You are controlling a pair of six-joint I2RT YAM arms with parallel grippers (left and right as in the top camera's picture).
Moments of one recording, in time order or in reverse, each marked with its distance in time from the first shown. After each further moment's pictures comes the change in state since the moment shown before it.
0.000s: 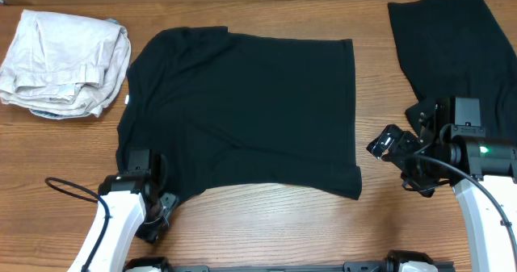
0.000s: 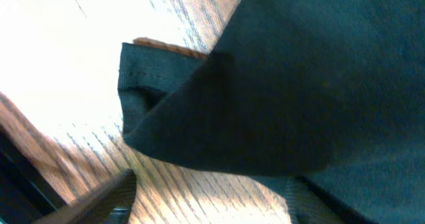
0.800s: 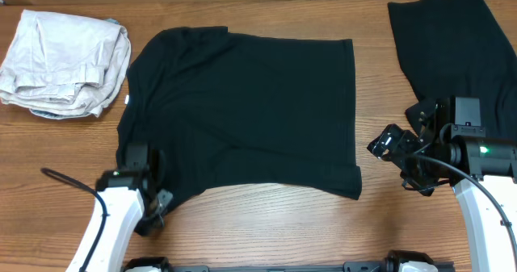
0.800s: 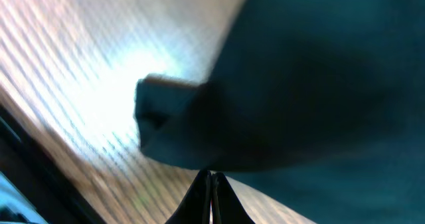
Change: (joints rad) left arm 0.000 0.001 0.093 -0.064 -0.071 0.138; right arm 0.000 0.000 0.000 0.007 0.000 0.000
